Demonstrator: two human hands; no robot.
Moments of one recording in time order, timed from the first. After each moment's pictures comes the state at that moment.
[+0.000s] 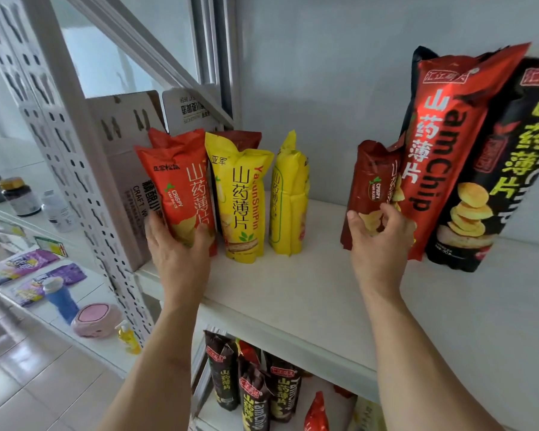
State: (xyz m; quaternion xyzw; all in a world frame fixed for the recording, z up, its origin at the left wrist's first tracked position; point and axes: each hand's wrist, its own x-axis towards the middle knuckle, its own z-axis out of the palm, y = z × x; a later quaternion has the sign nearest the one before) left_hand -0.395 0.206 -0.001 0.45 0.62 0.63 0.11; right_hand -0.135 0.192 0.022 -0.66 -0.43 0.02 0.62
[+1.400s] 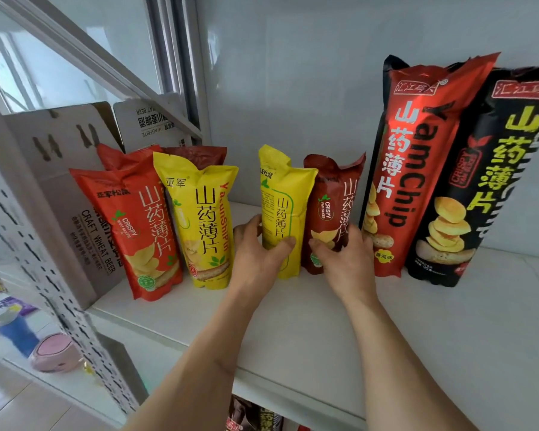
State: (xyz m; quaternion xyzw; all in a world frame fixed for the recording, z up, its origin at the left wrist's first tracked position) left_hand -0.266 0.248 0.017 0.60 0.53 0.51 0.32; right_hand -0.112 0.232 0.005 -0.67 -0.49 0.14 0.54
